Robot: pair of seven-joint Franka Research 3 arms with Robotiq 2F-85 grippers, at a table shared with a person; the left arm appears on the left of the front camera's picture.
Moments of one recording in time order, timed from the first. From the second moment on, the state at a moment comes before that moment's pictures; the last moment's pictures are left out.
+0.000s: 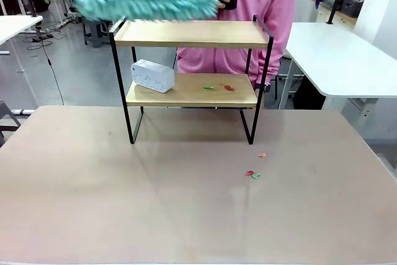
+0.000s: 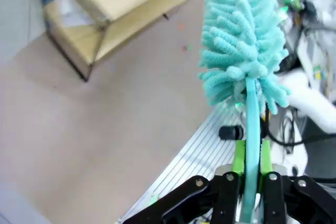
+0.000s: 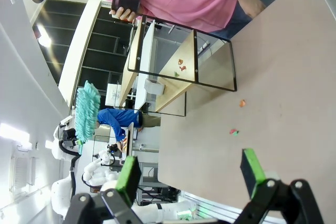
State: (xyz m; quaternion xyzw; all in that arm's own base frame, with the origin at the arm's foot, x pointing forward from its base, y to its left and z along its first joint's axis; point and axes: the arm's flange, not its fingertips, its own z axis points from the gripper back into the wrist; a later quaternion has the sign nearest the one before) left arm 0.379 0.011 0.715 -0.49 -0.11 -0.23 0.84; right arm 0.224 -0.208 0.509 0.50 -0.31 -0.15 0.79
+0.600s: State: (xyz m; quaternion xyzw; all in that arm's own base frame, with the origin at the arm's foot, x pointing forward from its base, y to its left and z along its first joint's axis) left arm 0.348 0.172 0.581 -0.44 -0.19 0.23 0.85; right arm 0.224 -0.208 0.509 0.50 -0.31 -0.16 0.79
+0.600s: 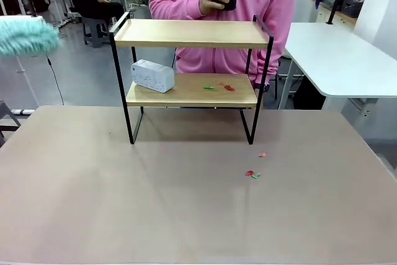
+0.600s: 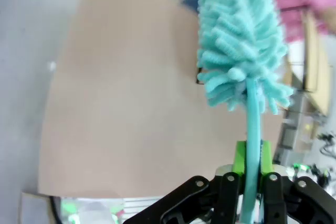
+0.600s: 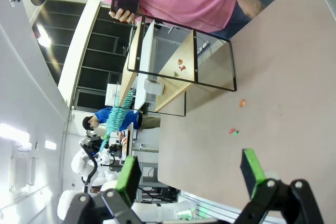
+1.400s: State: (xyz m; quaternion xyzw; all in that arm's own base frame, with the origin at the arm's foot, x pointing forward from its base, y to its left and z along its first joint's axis) left arm 0.347 0.173 0.583 -0.44 -0.18 0.24 0.84; right arm 0.225 -0.208 0.510 0.50 -0.31 -0.16 0.79
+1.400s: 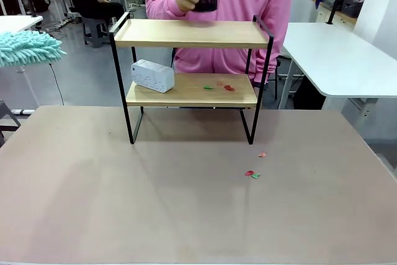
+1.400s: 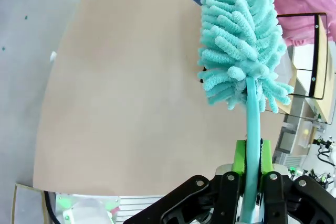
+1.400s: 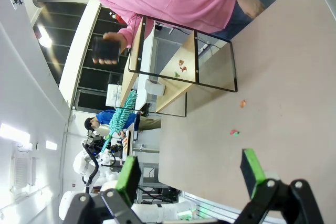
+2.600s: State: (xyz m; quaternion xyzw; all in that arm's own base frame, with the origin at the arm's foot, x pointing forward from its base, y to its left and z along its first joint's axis) left arm 0.349 0.171 0.580 -0.44 -0.18 0.24 0.85; right arm 0.225 -0.208 0.510 0.50 -0.31 -0.16 0.79
